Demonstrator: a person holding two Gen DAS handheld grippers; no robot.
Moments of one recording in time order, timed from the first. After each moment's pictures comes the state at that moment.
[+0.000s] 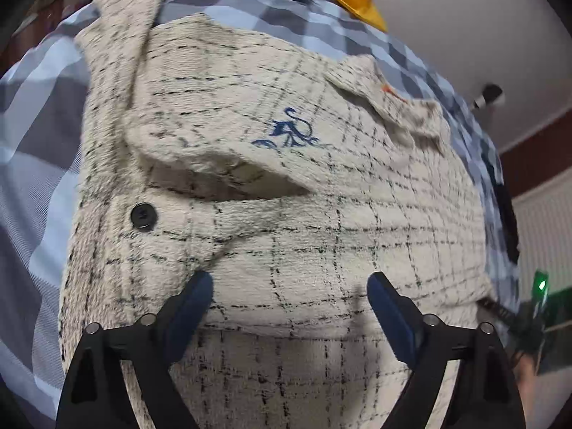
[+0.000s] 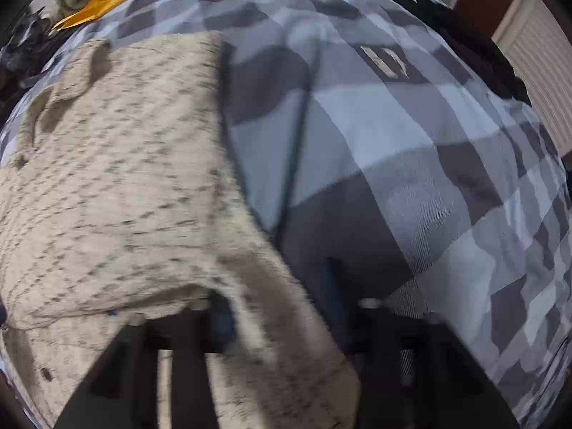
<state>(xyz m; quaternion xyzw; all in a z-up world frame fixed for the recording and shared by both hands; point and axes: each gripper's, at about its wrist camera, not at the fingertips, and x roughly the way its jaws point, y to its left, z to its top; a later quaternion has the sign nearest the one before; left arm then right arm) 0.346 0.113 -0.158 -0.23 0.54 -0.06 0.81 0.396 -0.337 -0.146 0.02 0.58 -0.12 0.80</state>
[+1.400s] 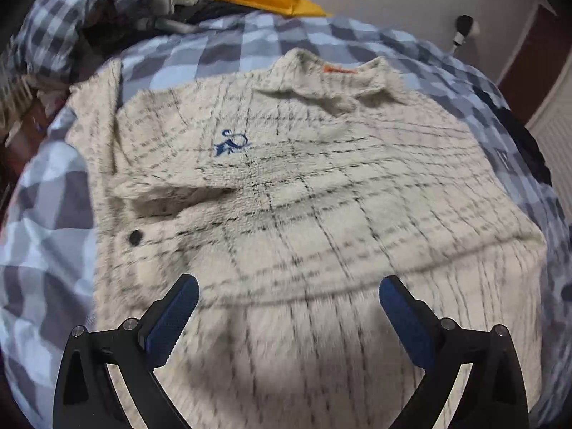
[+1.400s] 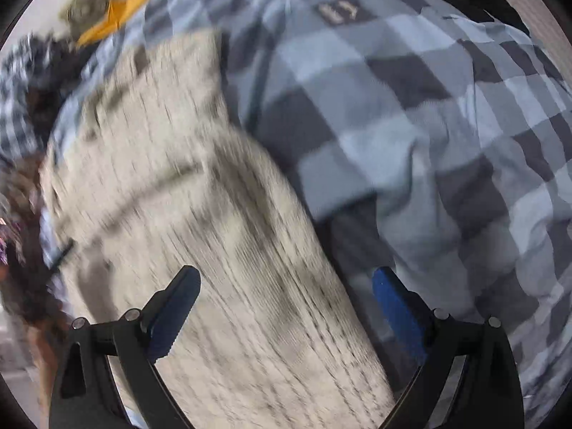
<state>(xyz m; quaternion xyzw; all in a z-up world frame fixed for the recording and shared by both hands) 0.300 0.037 -0.105 -0.03 0.51 -0.06 0.85 0.295 -0.360 -0.076 0.12 0.64 -0.02 0.76</state>
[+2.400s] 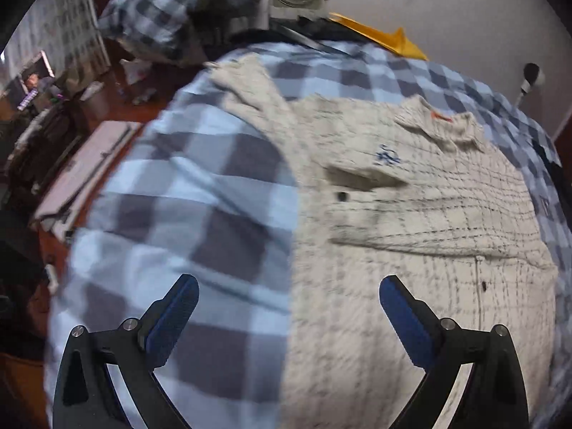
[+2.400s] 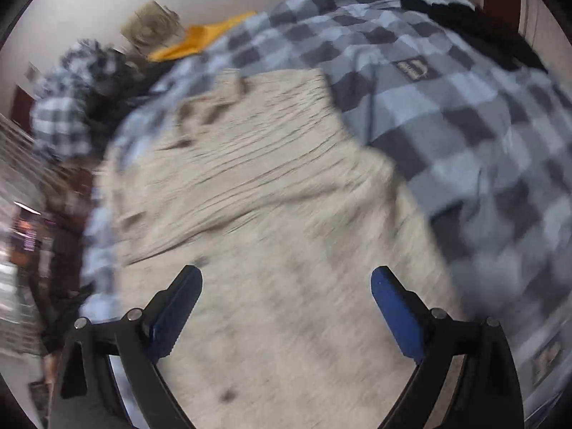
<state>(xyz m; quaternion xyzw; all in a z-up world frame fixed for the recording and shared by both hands) 0.211 0.172 -0.051 -0.07 0.50 0.10 0.86 0.251 -0.246 -0.029 0.18 0.53 0.07 0.83</state>
